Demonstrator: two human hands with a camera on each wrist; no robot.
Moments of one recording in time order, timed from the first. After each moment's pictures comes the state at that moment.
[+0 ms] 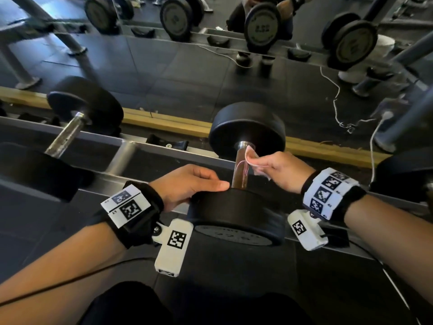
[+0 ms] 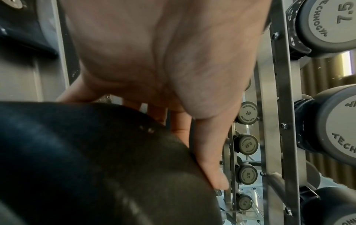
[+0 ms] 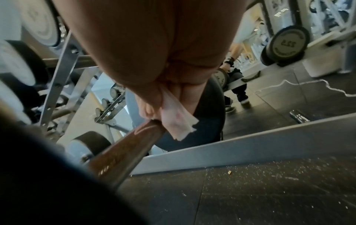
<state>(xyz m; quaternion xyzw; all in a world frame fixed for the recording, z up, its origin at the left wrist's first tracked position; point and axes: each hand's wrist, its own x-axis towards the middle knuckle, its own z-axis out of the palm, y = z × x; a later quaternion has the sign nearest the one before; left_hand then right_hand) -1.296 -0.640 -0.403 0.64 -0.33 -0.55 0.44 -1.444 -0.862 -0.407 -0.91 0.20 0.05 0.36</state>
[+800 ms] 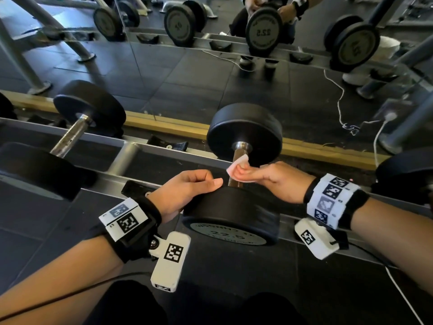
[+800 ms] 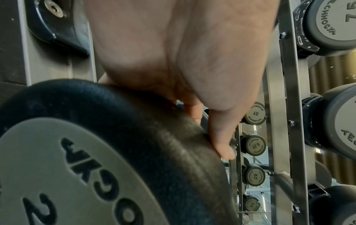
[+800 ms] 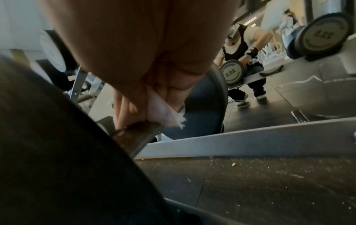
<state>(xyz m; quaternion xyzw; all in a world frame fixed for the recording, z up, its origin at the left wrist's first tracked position) -1.321 -0.633 -0.414 0.60 -0.29 -0.50 0.55 -1.457 -0.866 -0.421 -0.93 0.05 0.10 0.34</state>
